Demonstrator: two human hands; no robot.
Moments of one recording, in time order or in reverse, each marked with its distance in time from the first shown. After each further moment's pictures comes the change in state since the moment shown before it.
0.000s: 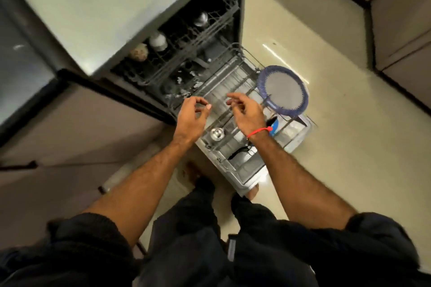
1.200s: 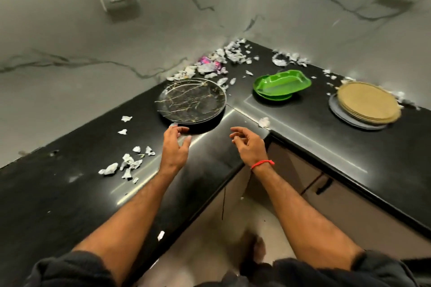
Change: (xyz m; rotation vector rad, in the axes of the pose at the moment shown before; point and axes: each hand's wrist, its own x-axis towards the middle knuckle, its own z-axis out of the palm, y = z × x) left_hand -0.568 -0.294 -0.535 -0.080 1.493 -0.630; right_hand -0.435 -0.326 0.621 -0.176 -1.244 -0.733
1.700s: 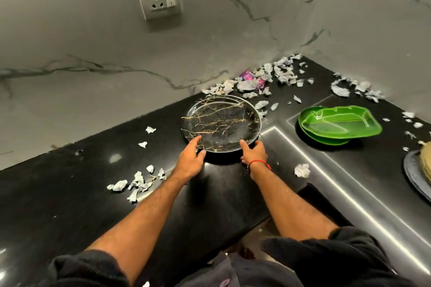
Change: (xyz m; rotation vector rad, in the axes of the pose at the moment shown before) left_hand 0.094 -0.009 0.018 0.158 -0.092 -0.355; right_hand 0.195 0.061 0.105 0.112 -0.069 0.476
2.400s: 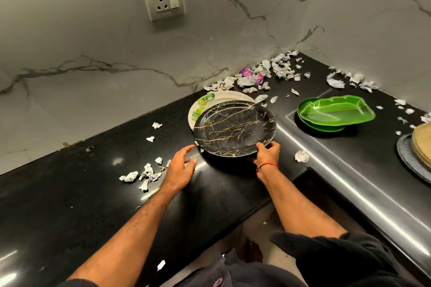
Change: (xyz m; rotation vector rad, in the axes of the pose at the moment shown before) left_hand -0.061 -0.052 -0.030 -0.034 0.022 0.041; right_hand -0.037 0.025 -0.024 0.361 0.140 0.049
